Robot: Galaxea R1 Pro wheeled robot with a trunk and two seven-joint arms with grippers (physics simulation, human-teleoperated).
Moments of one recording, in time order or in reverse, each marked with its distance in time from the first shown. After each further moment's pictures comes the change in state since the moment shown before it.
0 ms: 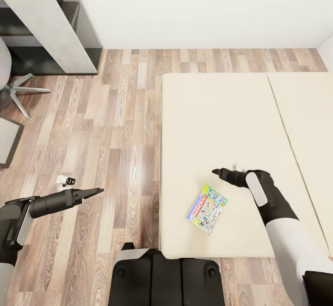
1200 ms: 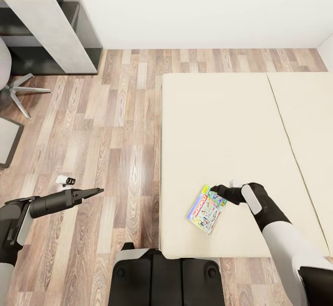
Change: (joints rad) left arm 0.000 0.000 0.000 0.000 0.000 0.000 0.000; right arm 0.001 0.006 0.004 0.230 0.002 -0.010 0.001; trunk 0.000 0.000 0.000
